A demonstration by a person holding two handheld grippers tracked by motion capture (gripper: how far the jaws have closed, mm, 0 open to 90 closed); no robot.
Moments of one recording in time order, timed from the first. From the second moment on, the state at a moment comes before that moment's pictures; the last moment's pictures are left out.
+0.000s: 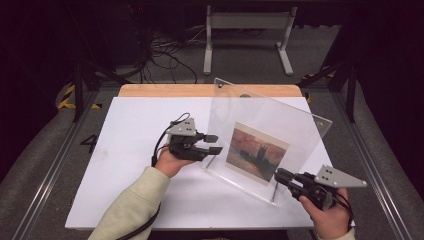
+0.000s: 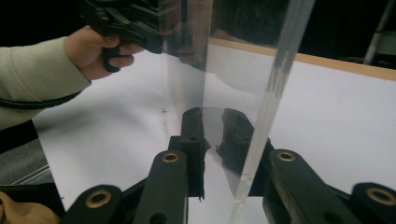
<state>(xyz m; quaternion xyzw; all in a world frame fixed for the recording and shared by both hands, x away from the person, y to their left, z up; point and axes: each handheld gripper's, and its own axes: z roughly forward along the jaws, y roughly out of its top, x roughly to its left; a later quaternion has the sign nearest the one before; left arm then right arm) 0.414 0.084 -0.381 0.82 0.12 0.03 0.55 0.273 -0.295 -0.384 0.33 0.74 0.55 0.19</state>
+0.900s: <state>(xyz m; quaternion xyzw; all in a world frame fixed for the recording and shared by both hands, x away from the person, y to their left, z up) 0.382 0.130 -0.387 0.82 0.22 0.10 0.52 0.364 -0.257 -0.390 0.26 0.77 0.55 0.16</state>
